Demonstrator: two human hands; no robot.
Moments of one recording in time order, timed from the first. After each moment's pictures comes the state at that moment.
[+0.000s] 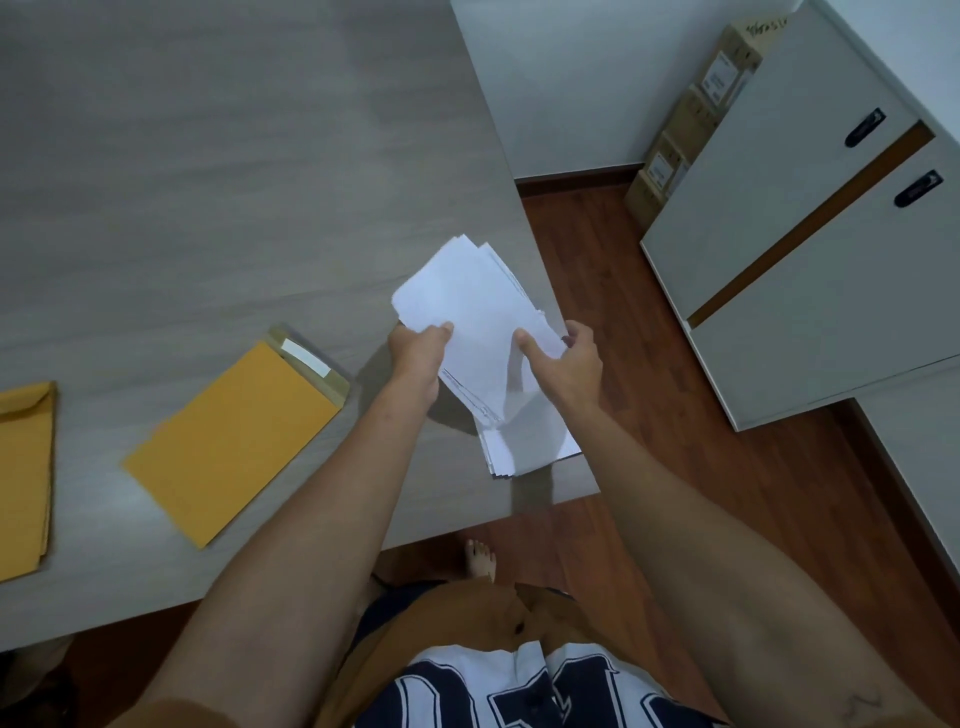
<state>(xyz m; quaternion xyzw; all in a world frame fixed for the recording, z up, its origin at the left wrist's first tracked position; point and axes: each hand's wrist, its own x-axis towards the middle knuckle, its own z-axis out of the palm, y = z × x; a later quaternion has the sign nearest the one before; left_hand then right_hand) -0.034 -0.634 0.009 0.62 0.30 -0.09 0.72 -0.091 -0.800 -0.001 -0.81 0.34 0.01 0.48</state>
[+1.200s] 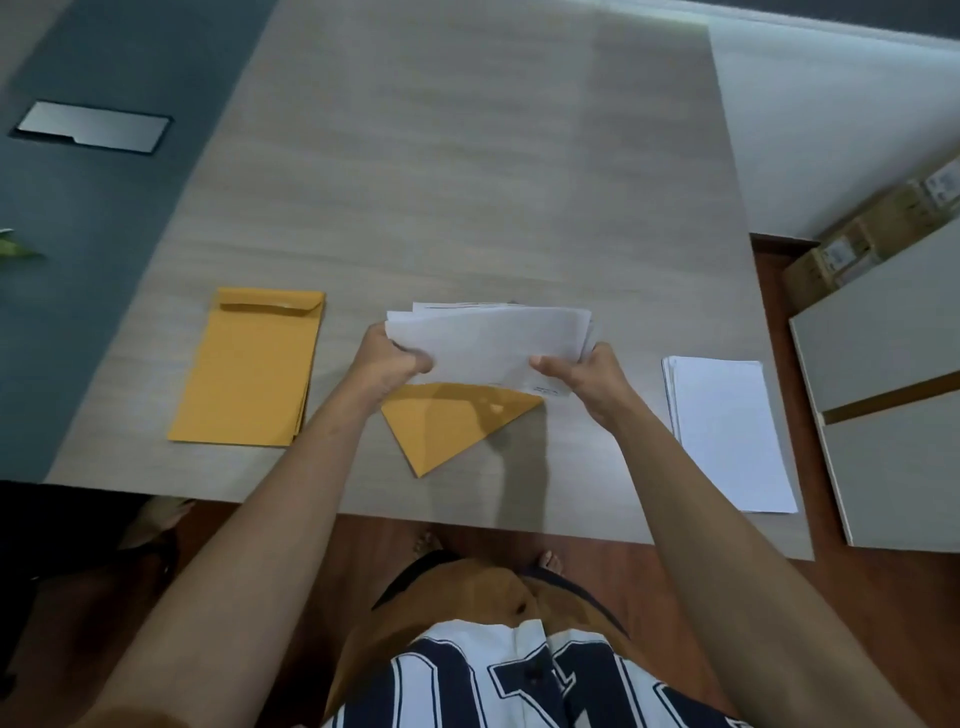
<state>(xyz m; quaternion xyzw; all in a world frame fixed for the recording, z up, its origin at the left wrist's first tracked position) -0.091 -0.286 0.022 0.76 0.22 -0.08 0.61 -0.065 -0.555 0.015 -0.72 0.11 0.22 0.65</state>
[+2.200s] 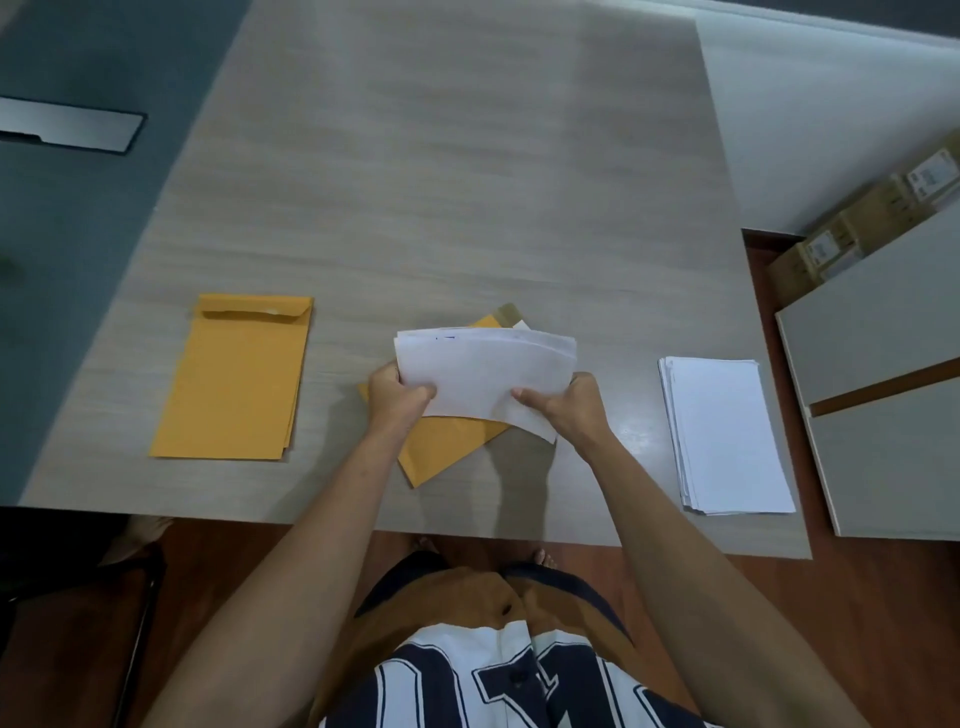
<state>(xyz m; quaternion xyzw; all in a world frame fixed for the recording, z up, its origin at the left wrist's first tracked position) -0.111 -0.313 -0.018 0.72 0.32 -0.05 0.61 -0.090 -0.535 -0.005 -0.79 0.17 0.18 0.56</state>
